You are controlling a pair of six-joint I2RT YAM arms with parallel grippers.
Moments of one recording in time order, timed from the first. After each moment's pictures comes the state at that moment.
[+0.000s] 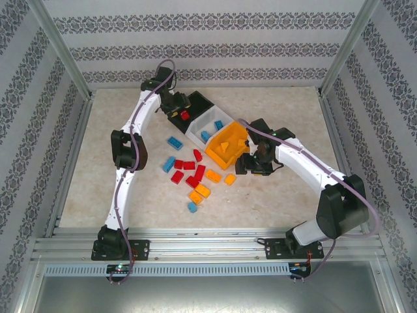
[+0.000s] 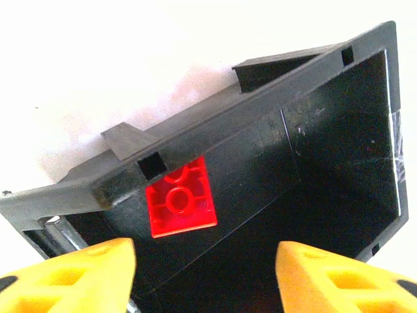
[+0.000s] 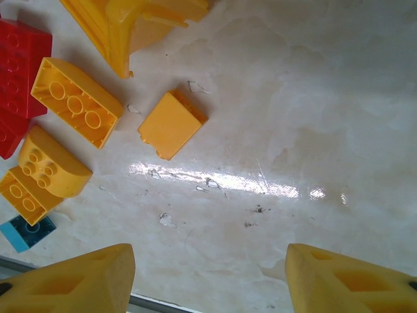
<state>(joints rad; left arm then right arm) -0.19 2.60 2.61 -1.09 0.27 -0.69 0.42 1.49 1.14 -1.05 -0.22 0.42</state>
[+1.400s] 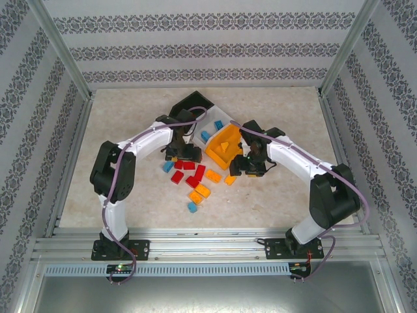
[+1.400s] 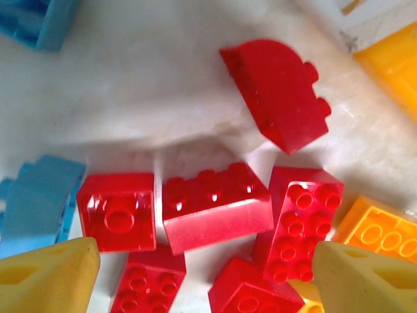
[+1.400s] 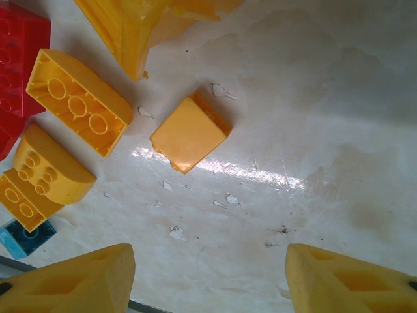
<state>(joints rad) -0.47 1.97 1.53 -0.98 0.13 -0.37 0.45 1.58 1.15 -1.00 -0.26 0.41</state>
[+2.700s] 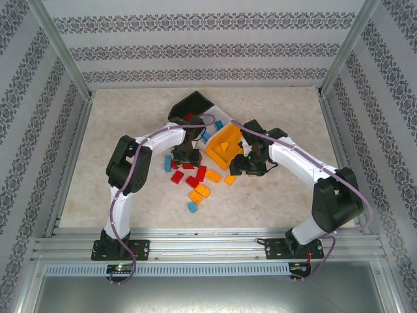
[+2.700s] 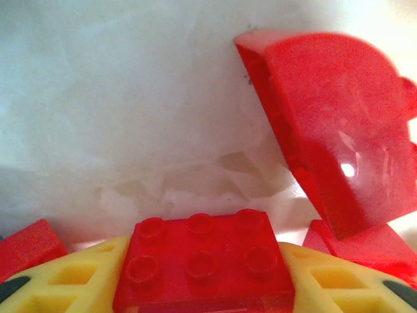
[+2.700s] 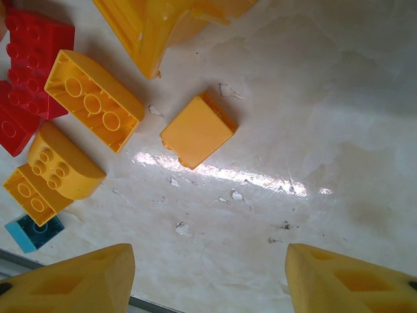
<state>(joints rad) -0.52 2.13 1.63 -1.05 0.08 -0.45 0.46 1.55 1.15 -1.00 -0.26 0.41</state>
